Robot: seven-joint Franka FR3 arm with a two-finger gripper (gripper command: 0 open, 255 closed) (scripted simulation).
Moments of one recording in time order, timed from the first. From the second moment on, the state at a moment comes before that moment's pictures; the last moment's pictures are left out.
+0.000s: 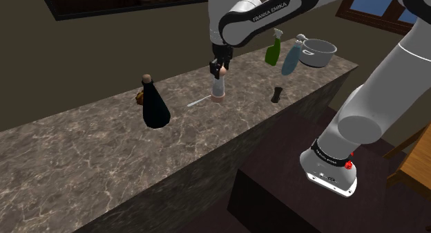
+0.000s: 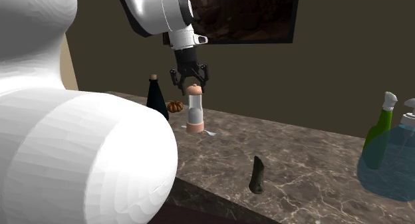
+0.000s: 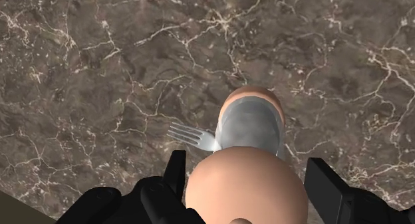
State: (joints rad) arm -0.03 -0.06 0.18 -2.18 -0.20 2.14 0.16
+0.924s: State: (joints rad) arm -0.02 -0.12 0.19 -2.05 -0.17 1.96 0.12
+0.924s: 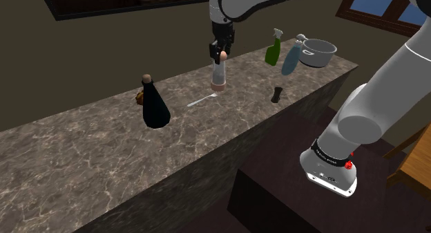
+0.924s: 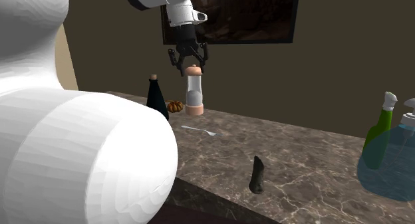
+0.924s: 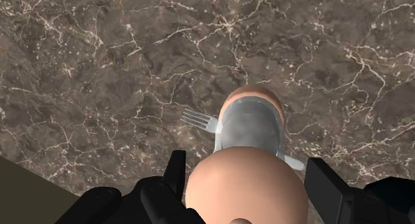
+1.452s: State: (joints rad) arm -0.03 -0.13 0.18 -1.97 -0.16 1.86 0.10
